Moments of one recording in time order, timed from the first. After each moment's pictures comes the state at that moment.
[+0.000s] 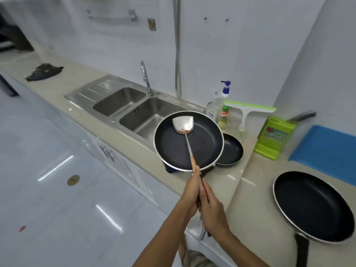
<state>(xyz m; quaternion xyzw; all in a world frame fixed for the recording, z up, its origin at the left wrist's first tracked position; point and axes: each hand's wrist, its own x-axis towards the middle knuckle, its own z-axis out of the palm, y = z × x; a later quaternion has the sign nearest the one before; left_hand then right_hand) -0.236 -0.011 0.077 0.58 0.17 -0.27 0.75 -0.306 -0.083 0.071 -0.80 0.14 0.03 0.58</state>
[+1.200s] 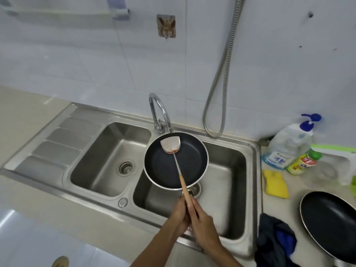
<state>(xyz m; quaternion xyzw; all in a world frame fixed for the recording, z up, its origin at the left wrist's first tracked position) 0.259 0.263 -0.013 0.50 0.31 -0.40 0.70 0.179 0.198 0.000 -0.79 0.29 0.08 0.54</state>
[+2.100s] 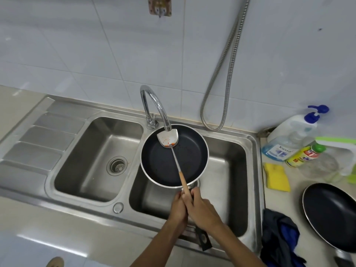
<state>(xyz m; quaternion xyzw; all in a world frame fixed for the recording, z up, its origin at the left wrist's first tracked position) 0.288 0.269 -0.037 0.60 0.20 -0.39 0.67 0.243 0.188 0.013 -0.85 0.27 0.19 0.40</state>
